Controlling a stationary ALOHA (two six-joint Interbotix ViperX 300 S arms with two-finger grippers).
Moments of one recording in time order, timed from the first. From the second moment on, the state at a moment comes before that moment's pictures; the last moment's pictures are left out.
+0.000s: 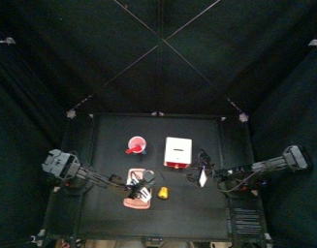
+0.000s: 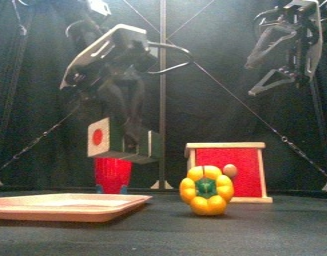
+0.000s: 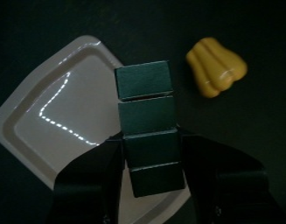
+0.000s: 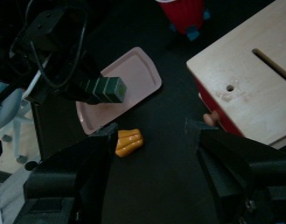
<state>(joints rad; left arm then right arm) -0.33 0.11 0.37 0.50 0.67 -1.41 0.23 -0.79 1.03 -1.03 0.44 1.69</state>
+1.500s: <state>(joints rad) -0.19 0.45 0.04 0.51 0.39 -1.79 0.22 -0.82 1.05 -1.04 0.45 1.69</state>
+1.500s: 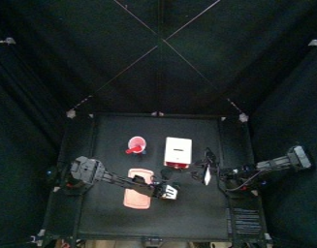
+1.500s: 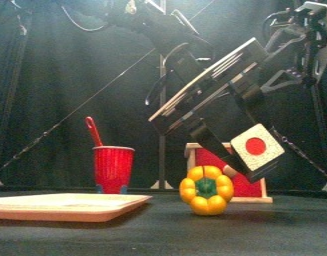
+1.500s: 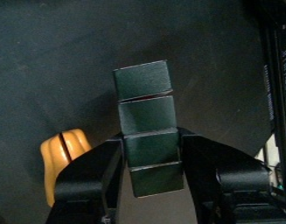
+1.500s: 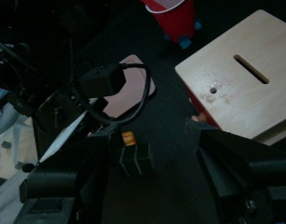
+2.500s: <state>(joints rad) -0.19 0.47 0.07 0.43 0.26 -1.79 0.22 -0.82 1.05 -1.04 0.45 1.69</state>
